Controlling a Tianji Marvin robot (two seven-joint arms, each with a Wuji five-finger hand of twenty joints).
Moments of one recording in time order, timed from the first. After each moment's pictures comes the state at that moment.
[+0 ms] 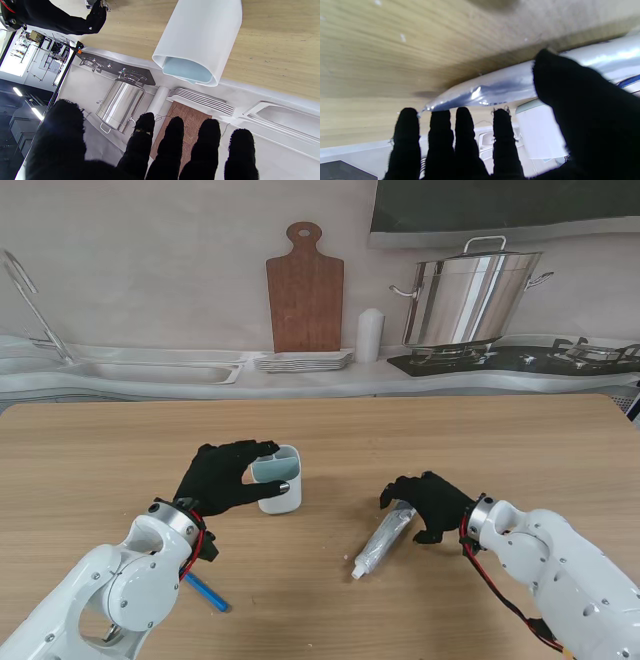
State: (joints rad) left arm 1.67 -1.09 -1.24 -1.94 0.78 0.08 -0.04; right arm -1.33 -1.01 1.16 -1.22 -0.89 -0.58 0.05; left_hand 0.58 -0.20 0.03 0.09 0.52 0.13 0.26 0.26 0.57 0.24 0.22 0.20 0.48 0.35 0.23 0.36 0.10 0.44 0.71 0.36; right_hand 0.36 -1.16 1.45 -0.12 0.20 -0.08 1.05 0.35 0.36 0.18 0.86 0.38 0.47 0.15 0.61 0.36 0.16 0.26 1.11 0.33
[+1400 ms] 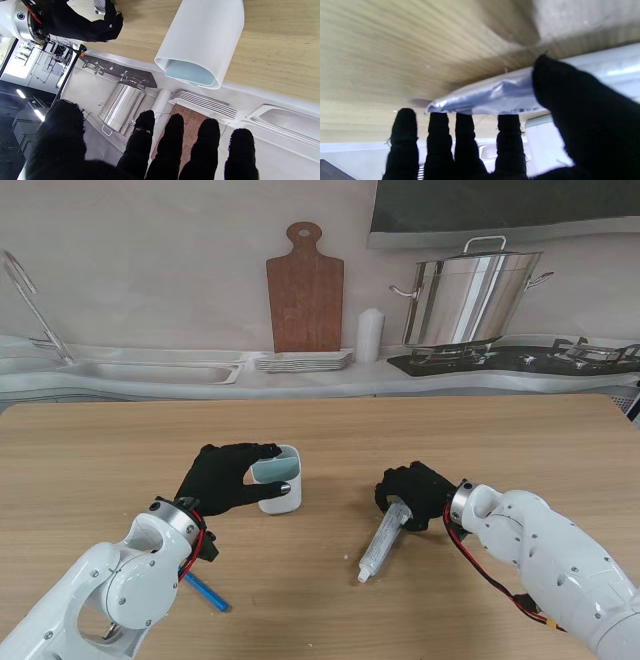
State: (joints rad) left arm 1.66 -1.08 -1.24 -1.94 0.77 0.07 -0.07; right arm -1.14 -1.01 0.94 -1.09 -0.93 -0.52 -0.01; left_hand 0.58 -0.20 0.03 0.09 0.55 0.12 0.27 0.26 0.61 0.24 0.23 0.20 0.48 0.35 0.23 0.36 0.11 0.45 0.71 0.36; right_hand 0.35 -1.10 1.46 -0.13 0.42 -0.21 1.16 0.45 0.35 0.18 0.92 0.40 0.37 0.17 0.68 0.42 0.15 0.31 1.16 0.37
